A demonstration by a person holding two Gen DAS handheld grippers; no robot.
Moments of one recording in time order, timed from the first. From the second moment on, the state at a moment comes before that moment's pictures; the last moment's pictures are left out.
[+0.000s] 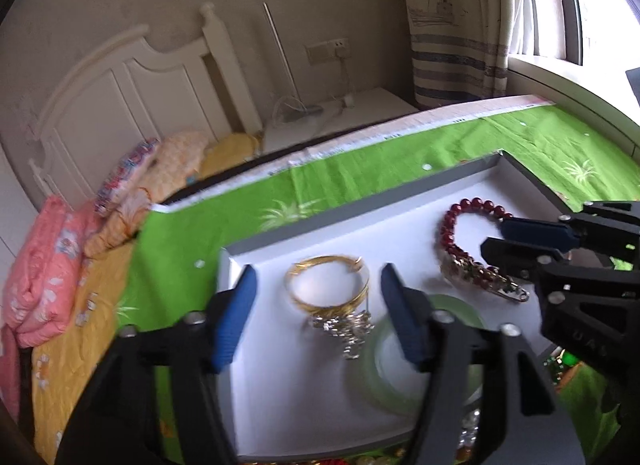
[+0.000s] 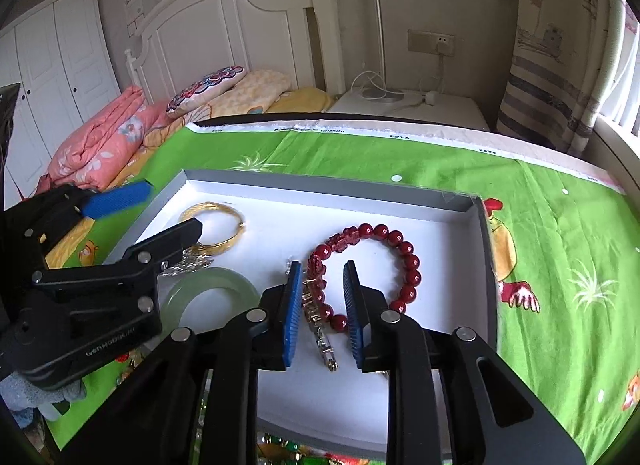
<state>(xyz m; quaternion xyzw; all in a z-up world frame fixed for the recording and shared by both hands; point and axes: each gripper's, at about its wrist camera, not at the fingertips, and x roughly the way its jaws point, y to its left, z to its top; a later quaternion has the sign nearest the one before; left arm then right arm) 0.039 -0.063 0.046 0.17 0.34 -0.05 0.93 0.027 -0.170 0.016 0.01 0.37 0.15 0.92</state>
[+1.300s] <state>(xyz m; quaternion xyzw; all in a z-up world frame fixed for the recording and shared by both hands) -0.115 0.056 0.014 0.06 0.35 0.08 0.93 -0.123 -0.102 -0.004 -0.07 0.40 0.24 0.88</state>
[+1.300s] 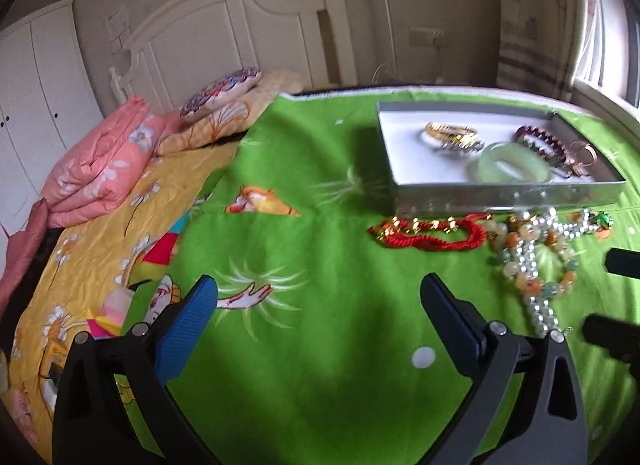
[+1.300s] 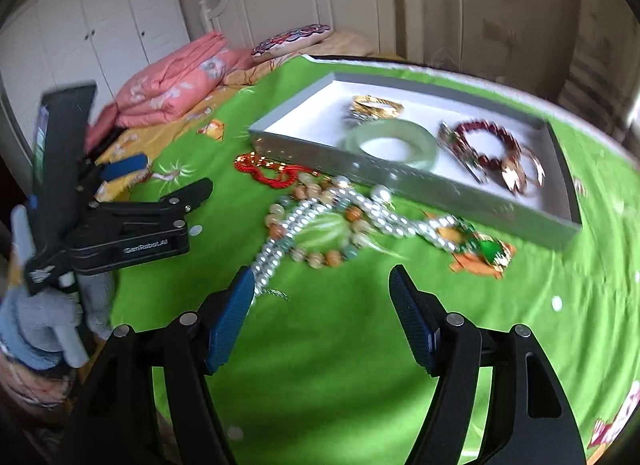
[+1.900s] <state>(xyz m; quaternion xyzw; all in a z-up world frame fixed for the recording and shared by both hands) -0.113 0.067 0.015 0.01 0.36 0.04 0.93 -0.104 -0.049 -0.011 -0.18 0.38 0.25 0.87</state>
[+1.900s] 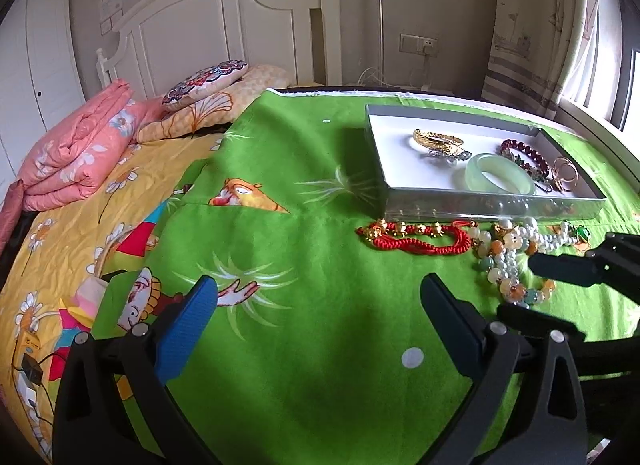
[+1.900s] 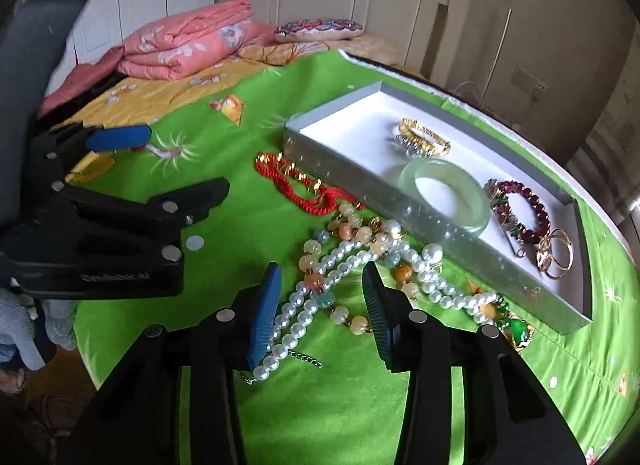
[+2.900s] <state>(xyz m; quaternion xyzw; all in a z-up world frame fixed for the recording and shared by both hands) -0.100 0.072 0.007 0.00 0.41 0.01 0.91 -0.129 -0.133 0.035 -0.08 0.32 0.21 0.92</state>
